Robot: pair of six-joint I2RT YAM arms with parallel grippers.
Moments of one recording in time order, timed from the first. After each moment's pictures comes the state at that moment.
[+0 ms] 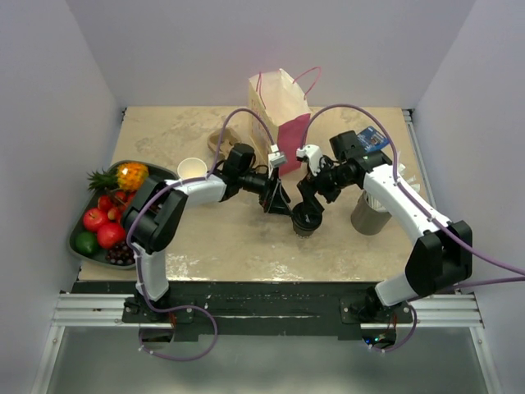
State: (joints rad) left arm -0.57 1.93 1.16 0.21 1.08 -0.15; right arm 0.36 1.49 1.26 -0.88 -0.46 -0.42
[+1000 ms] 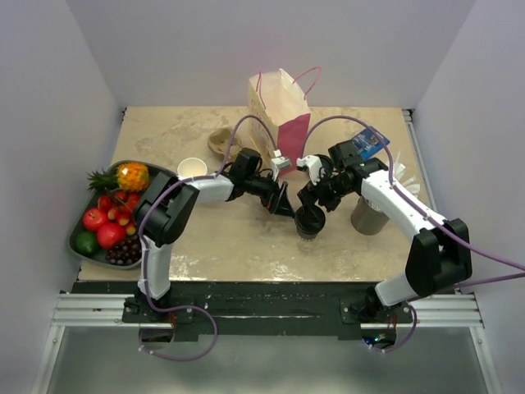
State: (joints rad) left arm -0.58 2.03 1.22 0.14 0.95 -0.17; right arm 0.36 1.49 1.15 -0.85 -0.47 -0.40
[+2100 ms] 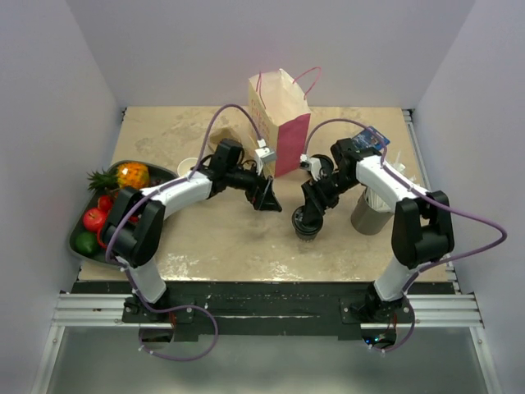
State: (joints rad) left arm -0.53 1.78 1.15 -0.06 0.90 0.00; right arm 0.27 1.69 1.24 -0.99 -0.73 -0.43
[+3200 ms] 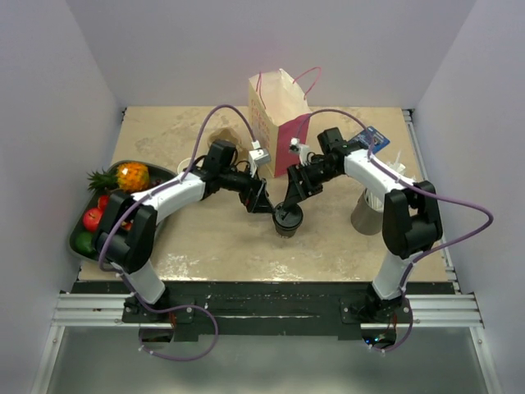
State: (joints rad) left arm -0.49 1.70 1.11 -0.14 0.92 0.08; right arm 0.34 1.80 1.36 -0.78 -0.81 -0.15
